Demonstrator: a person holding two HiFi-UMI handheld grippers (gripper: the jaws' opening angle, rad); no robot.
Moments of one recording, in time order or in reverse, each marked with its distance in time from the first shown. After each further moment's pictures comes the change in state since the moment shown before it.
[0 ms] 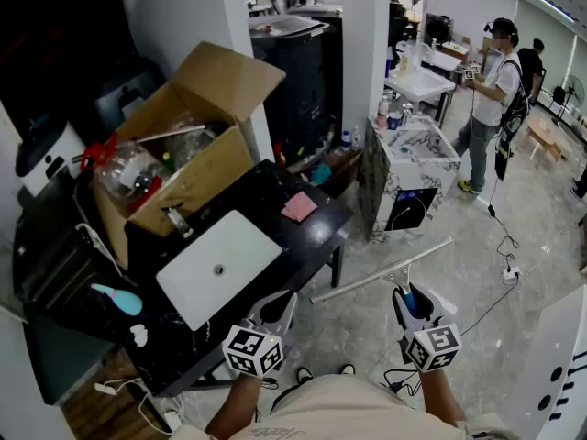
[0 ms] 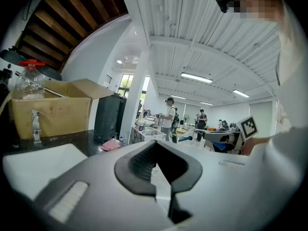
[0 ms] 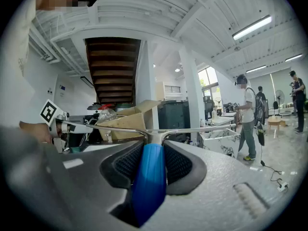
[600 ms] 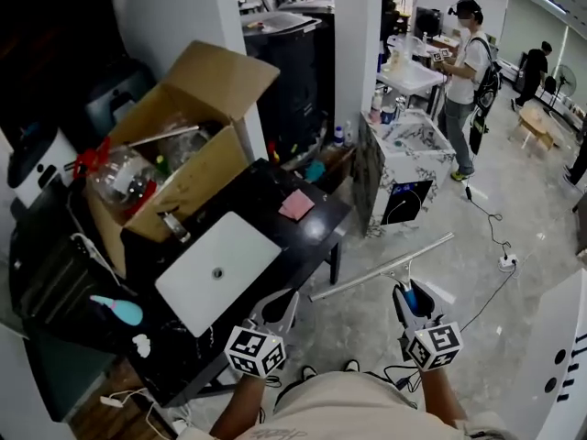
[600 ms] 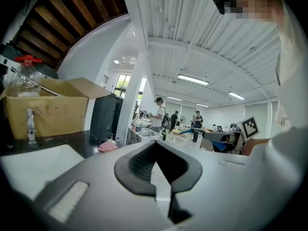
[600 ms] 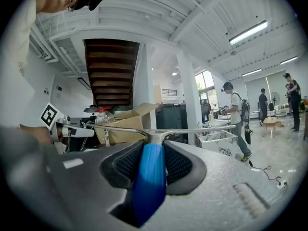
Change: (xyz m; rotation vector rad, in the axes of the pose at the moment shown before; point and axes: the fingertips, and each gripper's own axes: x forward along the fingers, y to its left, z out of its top) left arm 0.008 0.013 0.007 0.006 -0.006 -0.073; right arm 0.002 0.012 0.006 0.018 -0.049 -0.065
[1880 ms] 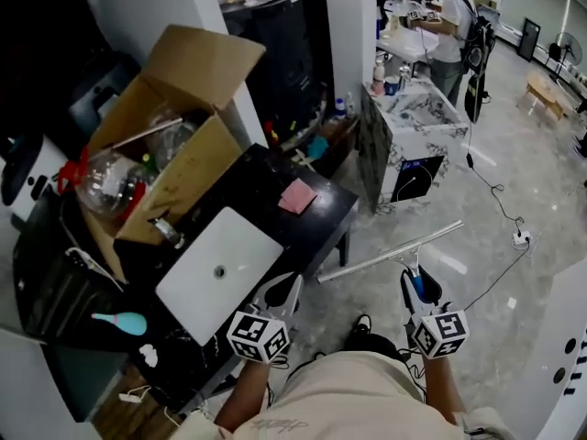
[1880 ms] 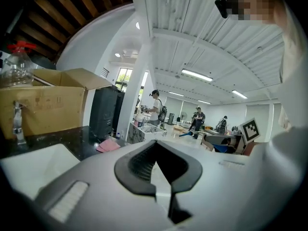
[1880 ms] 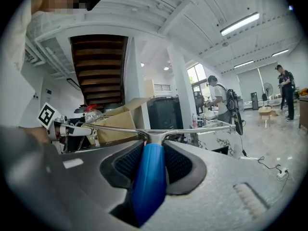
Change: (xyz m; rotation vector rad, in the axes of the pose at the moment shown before) left arm 0.062 0.047 -0.004 -0.013 0.063 -0.015; right arm 0.055 -0.039 -0.028 0.089 0.043 -0.072
